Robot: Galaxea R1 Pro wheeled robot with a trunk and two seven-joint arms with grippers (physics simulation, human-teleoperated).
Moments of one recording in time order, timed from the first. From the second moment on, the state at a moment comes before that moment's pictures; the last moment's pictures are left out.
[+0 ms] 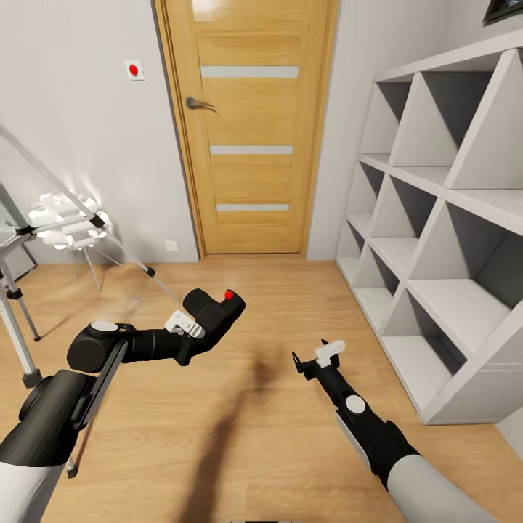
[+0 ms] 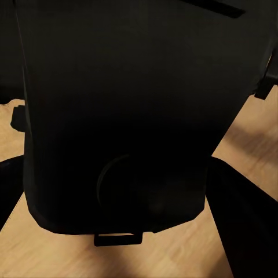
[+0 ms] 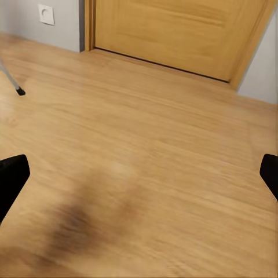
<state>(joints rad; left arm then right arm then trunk) -0.62 0.25 -0.18 -1.61 -0.09 0.98 -0.87 -0.64 -0.02 0.33 -0.64 0.00 -0.30 0.02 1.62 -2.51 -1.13</state>
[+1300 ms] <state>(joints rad) -0.62 0.25 -0.18 -1.61 -0.09 0.98 -0.87 -0.64 -0.02 0.33 -0.64 0.00 -0.30 0.02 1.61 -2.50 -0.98</state>
